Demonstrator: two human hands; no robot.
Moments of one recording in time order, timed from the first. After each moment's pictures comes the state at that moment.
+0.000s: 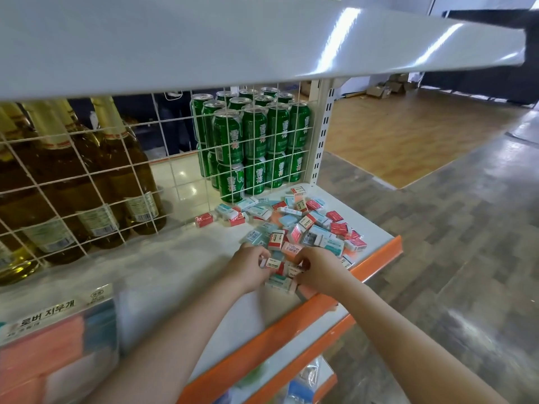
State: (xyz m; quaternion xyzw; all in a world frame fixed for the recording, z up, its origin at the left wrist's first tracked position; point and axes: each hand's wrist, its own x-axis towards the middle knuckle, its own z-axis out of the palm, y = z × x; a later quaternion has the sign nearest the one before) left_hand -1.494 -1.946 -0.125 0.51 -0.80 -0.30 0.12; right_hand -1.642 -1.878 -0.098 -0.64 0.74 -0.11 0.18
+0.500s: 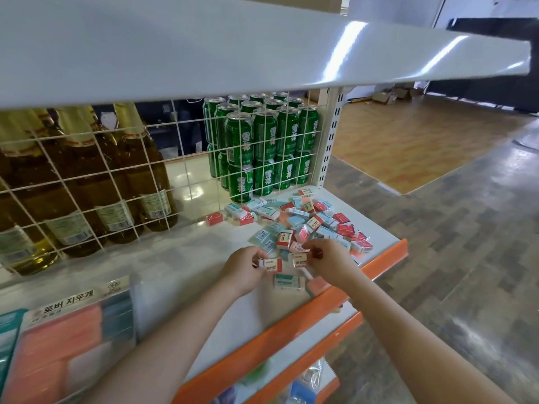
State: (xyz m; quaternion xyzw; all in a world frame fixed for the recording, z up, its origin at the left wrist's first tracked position) left_hand -1.466 -1.938 -0.126 0.53 -0.75 -0.35 0.20; right_hand -1.638 -1.877 -0.087 -0.60 0.75 -0.21 0.20
